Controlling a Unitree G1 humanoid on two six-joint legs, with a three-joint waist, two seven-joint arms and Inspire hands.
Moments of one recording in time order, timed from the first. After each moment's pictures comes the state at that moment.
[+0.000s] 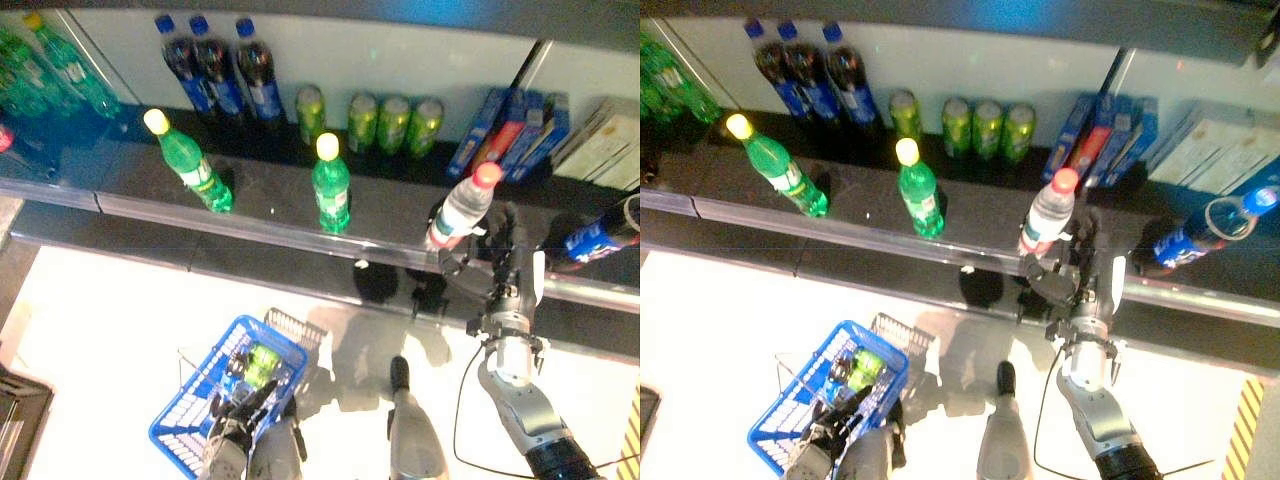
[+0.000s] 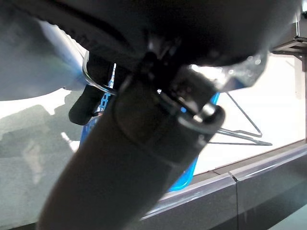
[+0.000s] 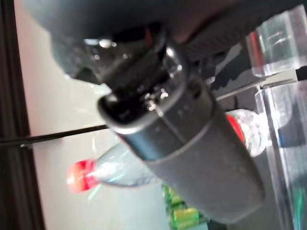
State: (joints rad) left arm -0.08 0.15 -0.11 0.98 -1.07 -0.12 0.16; right arm -0.11 -0.49 0.19 0.08 0.30 -0.30 -0.61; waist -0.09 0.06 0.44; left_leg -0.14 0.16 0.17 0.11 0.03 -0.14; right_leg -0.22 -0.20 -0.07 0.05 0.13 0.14
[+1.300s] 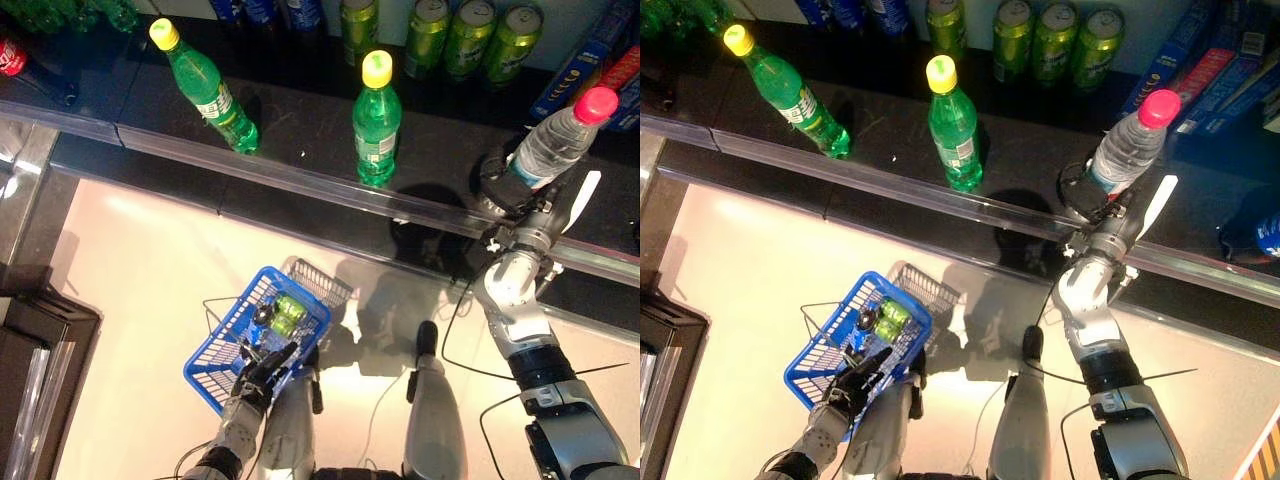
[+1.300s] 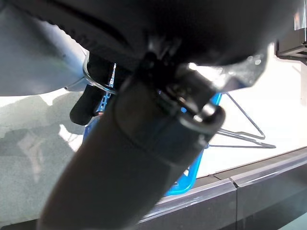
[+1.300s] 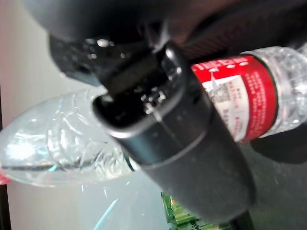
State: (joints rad) left arm -0.18 0.13 -0.18 0.97 -1.09 -0.11 0.09; right arm -0.54 -0.47 0.13 0.35 0.29 -0.29 -0.77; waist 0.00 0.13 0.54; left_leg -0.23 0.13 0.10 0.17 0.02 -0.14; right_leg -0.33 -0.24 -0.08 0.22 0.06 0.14
